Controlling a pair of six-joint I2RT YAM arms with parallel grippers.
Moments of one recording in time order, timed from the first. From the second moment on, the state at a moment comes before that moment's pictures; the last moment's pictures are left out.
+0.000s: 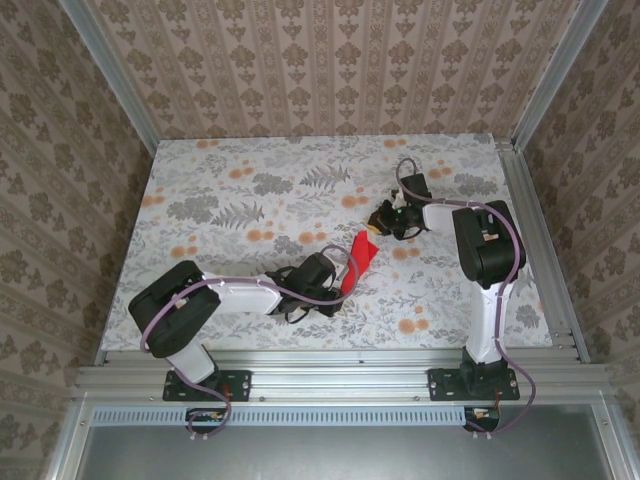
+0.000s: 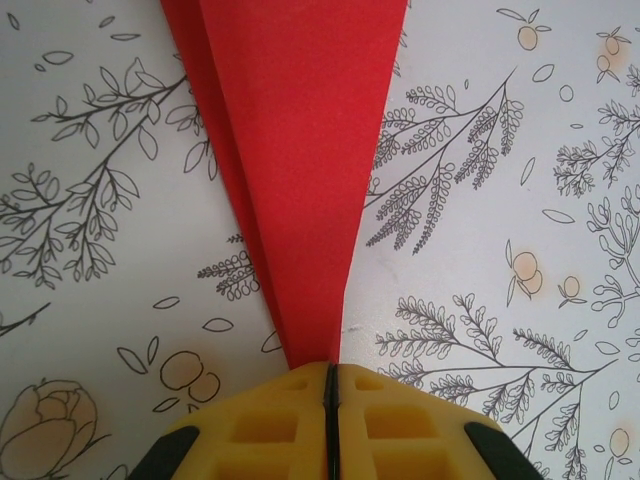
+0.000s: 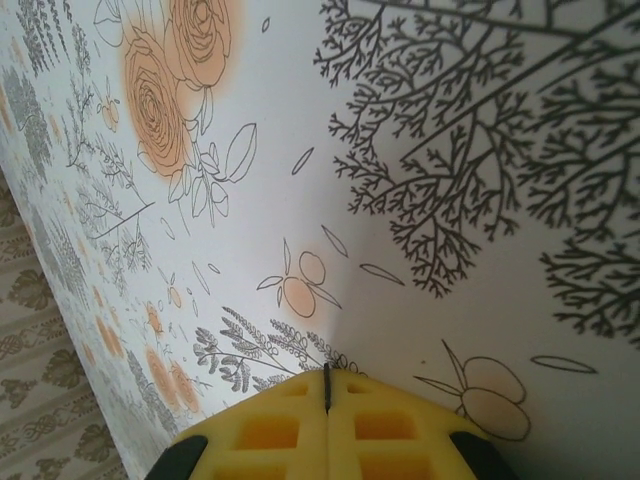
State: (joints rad) left arm -0.99 1.64 0.70 -0.01 0.16 -0.44; right arm 0.18 2.08 1.23 -0.12 -0.57 0.81
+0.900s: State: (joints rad) left arm -0.99 1.57 0.97 -0.40 0.15 -0.40; right arm 0.20 1.53 0.64 -0.06 -0.58 0.81
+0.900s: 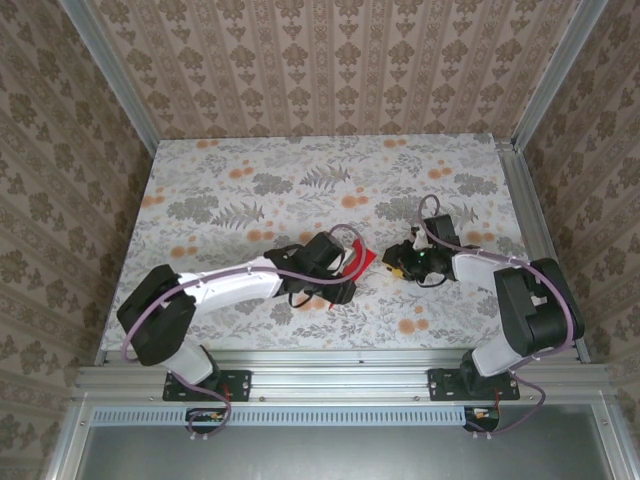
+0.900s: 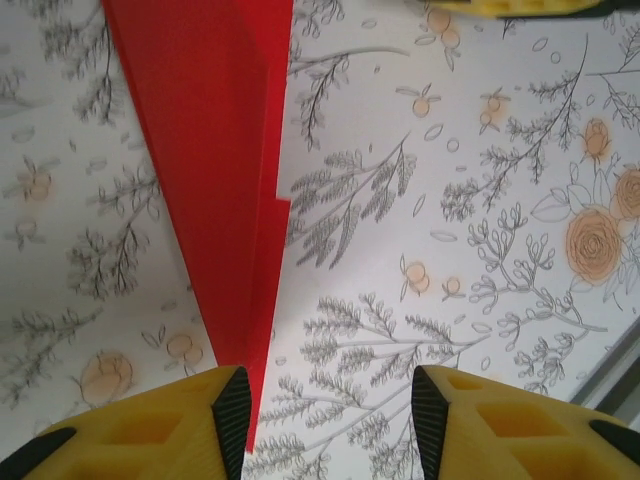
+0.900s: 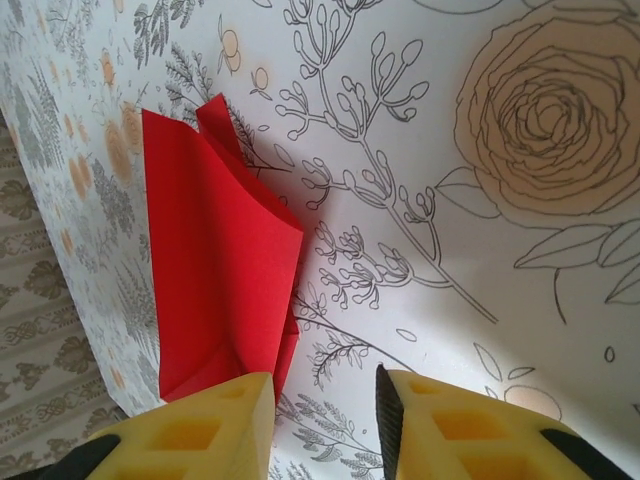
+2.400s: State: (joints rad) left arm -0.82 1.67 0.95 -0.36 0.27 -0.39; right arm 0.47 1.55 0.52 0.28 -0.60 1.08
